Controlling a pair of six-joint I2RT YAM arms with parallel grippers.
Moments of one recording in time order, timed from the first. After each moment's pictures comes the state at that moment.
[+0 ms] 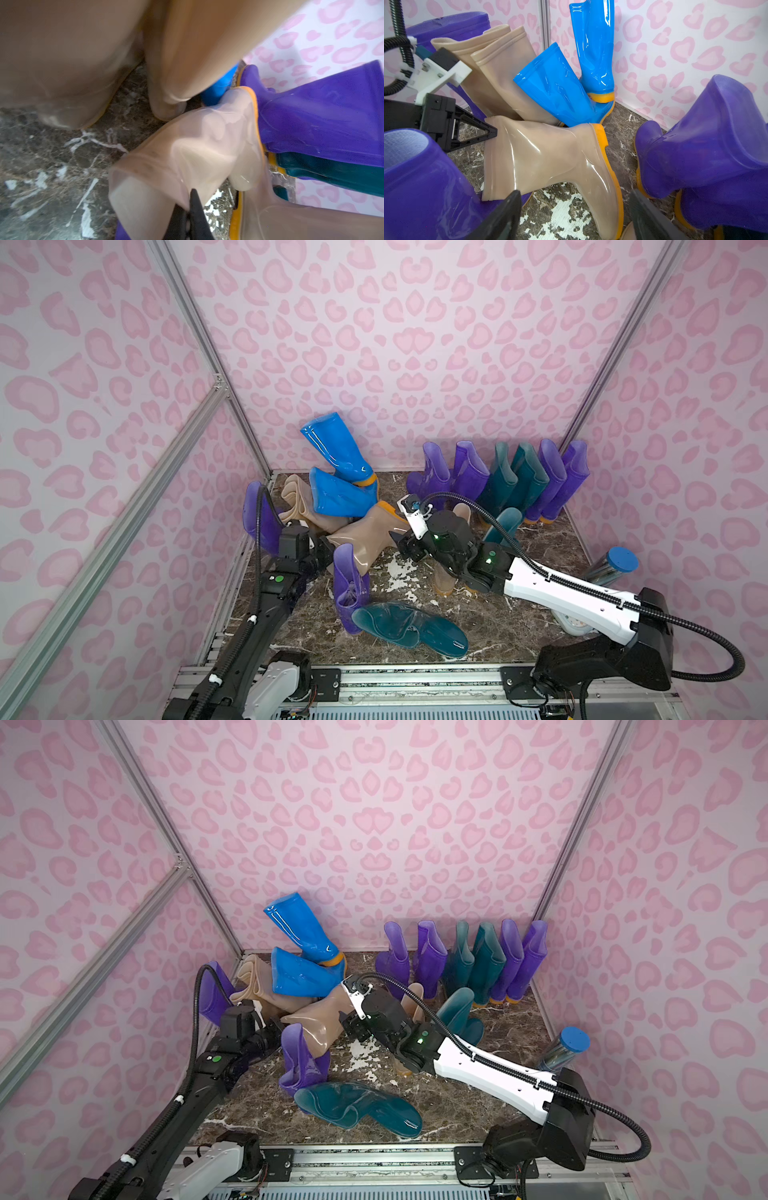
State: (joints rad) left arm -0.15 0.97 0.73 -0.39 0.18 -0.80; right arm 0.99 1.41 1.21 -0.21 0.31 0.05
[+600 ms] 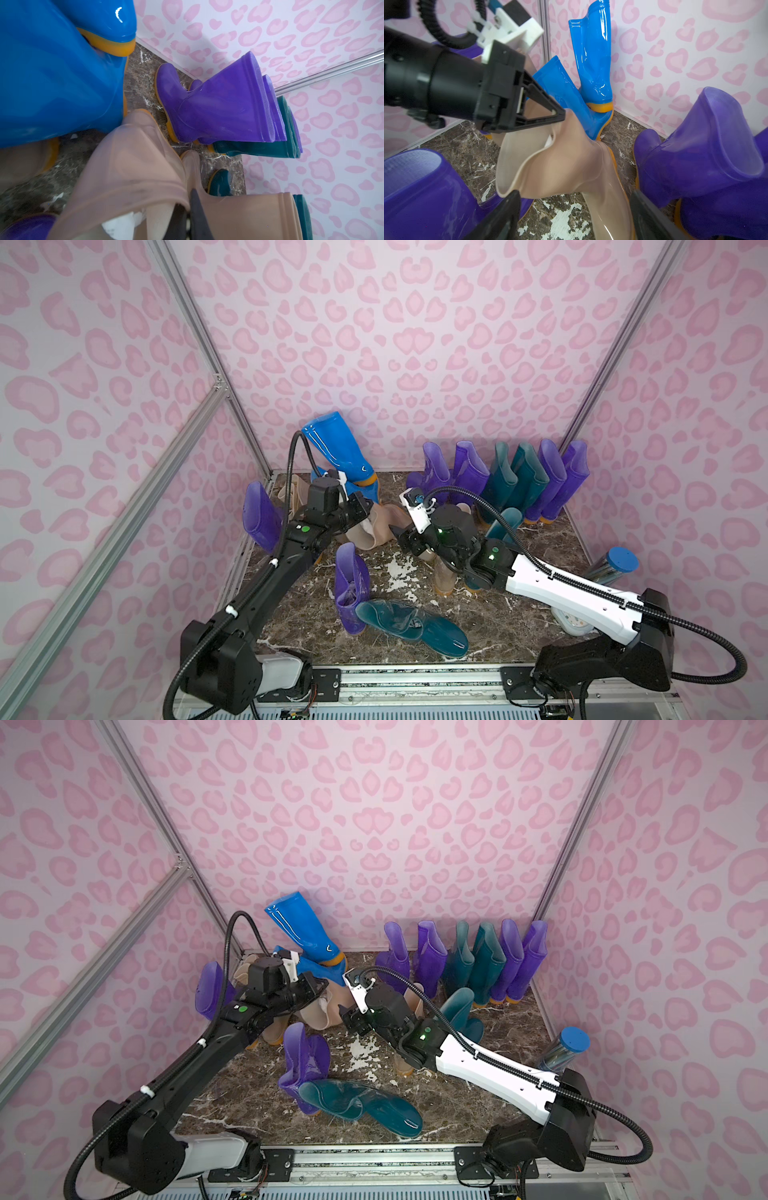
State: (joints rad) left arm -0.36 1.37 1.17 -0.29 0.27 -0.82; right arm 0.96 1.42 1.23 -0.19 0.27 0.04
